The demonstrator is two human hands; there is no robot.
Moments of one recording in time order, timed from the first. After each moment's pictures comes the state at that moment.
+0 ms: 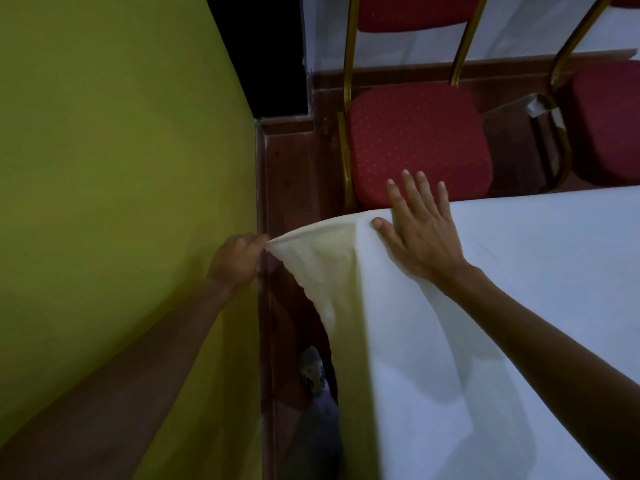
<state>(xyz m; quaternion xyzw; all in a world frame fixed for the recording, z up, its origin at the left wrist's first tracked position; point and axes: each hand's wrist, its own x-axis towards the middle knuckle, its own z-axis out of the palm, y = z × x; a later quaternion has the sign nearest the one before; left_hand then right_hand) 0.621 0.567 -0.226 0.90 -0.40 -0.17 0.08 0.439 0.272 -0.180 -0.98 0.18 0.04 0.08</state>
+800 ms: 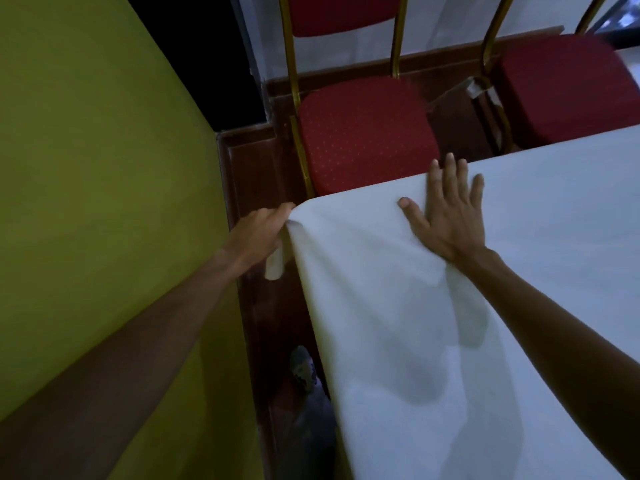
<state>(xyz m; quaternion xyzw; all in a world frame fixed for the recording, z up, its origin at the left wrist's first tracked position) 0.583 0.456 -0.183 0.83 -0.51 -0.21 0.09 0.341 0.192 -0.178 -0.93 0.36 0.04 0.08</state>
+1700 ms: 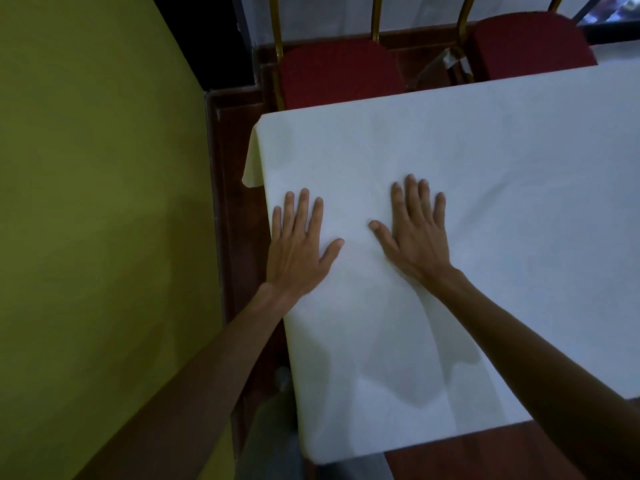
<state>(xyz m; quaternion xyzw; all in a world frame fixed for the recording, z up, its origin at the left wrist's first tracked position) 0.303 0.482 -0.182 0.89 -0.44 -0.08 0.09 0.165 0.282 -0.181 -0.95 0.28 0.05 0.08</state>
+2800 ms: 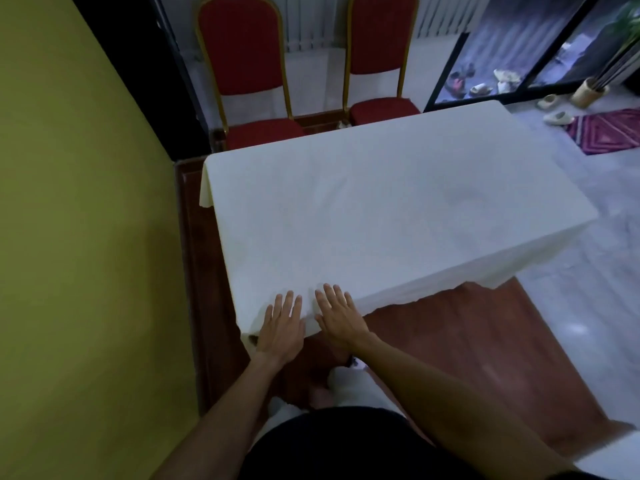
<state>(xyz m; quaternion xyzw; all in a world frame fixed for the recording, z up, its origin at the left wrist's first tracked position) -0.021 0.604 -0.076 0.85 -0.47 -0.26 0.00 -0.132 0.466 -0.076 -0.93 0.24 0.21 0.19</state>
